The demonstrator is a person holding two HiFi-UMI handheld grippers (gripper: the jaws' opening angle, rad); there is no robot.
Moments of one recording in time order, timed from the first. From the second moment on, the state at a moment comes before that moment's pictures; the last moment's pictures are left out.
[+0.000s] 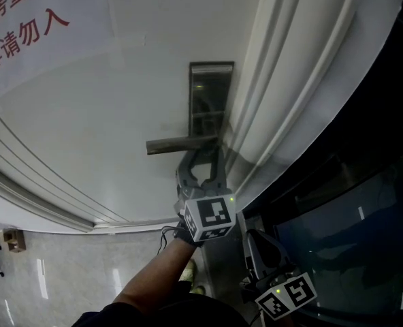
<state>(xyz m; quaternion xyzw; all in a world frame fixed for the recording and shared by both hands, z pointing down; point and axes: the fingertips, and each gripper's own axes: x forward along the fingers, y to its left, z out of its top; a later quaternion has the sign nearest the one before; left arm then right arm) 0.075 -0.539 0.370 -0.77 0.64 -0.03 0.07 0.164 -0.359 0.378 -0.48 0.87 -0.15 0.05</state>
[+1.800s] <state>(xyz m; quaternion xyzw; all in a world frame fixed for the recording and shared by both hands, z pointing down) 0.095 -0.327 0.361 -0.87 0.48 0.00 -0.03 0.132 -0.304 0.362 -0.43 0.90 -0.12 0.05</state>
